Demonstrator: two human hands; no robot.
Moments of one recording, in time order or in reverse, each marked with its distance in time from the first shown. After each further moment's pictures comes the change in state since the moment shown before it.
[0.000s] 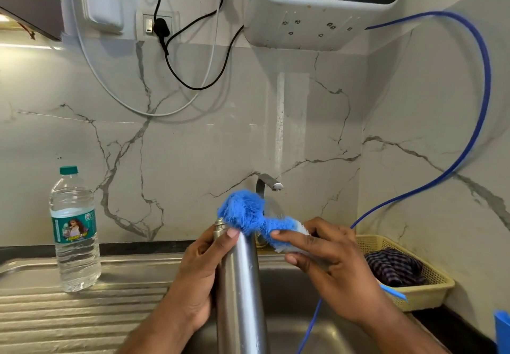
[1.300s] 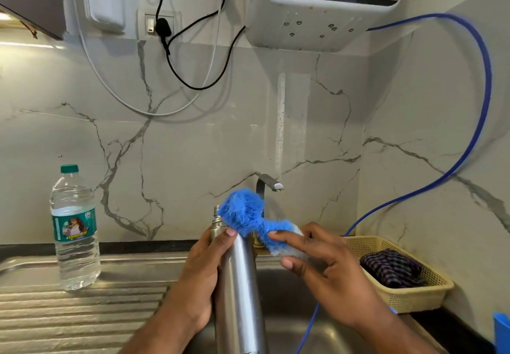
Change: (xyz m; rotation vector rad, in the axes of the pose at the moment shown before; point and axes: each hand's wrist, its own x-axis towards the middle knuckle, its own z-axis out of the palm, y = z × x) left_hand 0.001 -0.003 0.003 -0.015 0.015 -0.004; right_hand 0.000 -0.006 0.005 0.243 -0.052 0.104
